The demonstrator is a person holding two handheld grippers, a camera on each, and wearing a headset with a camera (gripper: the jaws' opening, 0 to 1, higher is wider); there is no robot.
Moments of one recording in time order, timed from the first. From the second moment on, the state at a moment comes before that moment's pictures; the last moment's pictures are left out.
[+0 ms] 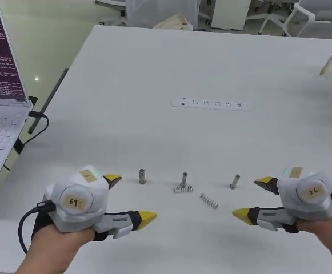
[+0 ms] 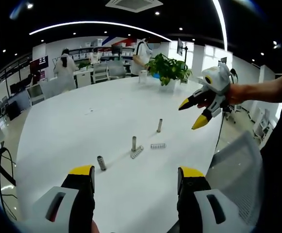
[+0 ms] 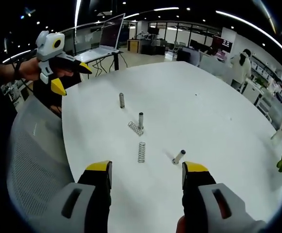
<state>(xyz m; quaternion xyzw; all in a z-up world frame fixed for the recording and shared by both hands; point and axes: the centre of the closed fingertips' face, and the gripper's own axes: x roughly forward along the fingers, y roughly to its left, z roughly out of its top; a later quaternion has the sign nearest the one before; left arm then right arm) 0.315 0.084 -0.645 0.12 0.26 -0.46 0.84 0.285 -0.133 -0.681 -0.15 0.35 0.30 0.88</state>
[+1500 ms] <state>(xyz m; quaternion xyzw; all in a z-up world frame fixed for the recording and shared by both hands) 0.357 0.007 -0.726 0.17 0.32 -0.53 0.77 0.233 -0.143 -0.674 -0.02 0.33 0.24 0.91</state>
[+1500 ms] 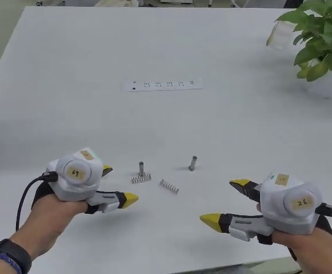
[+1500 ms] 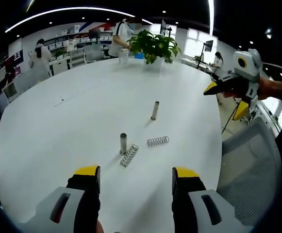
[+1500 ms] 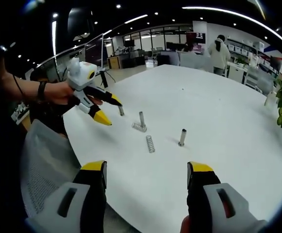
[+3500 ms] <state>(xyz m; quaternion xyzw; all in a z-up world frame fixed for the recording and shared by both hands) 0.372 -0.019 -0.789 0.19 0.35 -0.51 0.76 0.226 -0.136 -0.682 -0.01 0.35 0.25 0.90</state>
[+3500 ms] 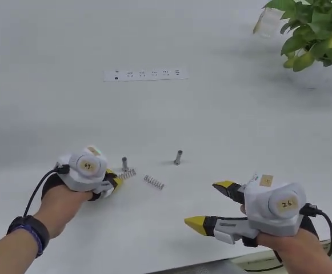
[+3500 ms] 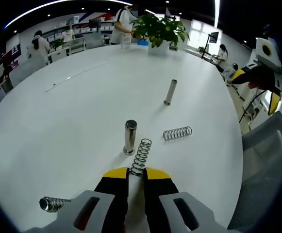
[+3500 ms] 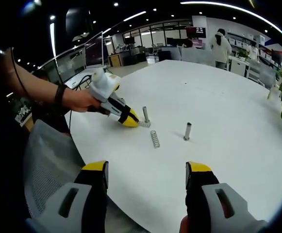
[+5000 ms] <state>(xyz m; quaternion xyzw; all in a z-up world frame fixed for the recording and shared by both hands) 0.333 0.002 -0.784 0.24 0.34 -0.55 0.72 0.222 -0.127 -0.682 -0.01 0.34 0.26 0.90</state>
